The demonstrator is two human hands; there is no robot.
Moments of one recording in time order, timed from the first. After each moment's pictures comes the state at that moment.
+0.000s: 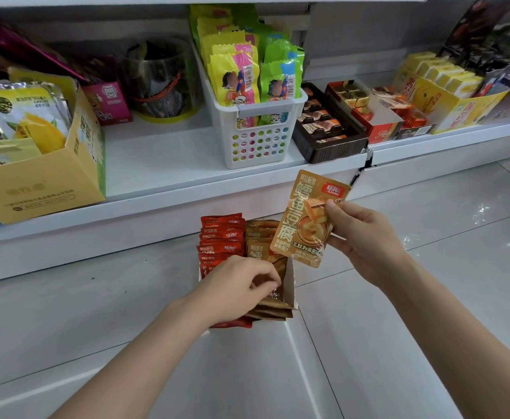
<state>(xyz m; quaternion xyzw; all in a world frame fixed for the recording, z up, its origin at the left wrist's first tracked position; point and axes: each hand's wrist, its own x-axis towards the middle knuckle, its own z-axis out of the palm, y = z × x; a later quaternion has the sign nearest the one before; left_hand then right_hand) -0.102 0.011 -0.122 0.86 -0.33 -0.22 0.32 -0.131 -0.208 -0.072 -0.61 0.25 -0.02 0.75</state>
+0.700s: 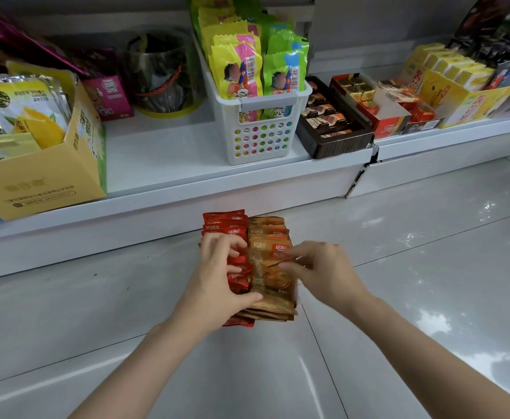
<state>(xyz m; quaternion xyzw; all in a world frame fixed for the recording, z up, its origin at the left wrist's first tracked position) -0.111 0.037 -0.152 0.85 -0.21 -0.08 0.48 -0.148 -0.173 -0.129 -0.91 0.06 0.01 0.41</state>
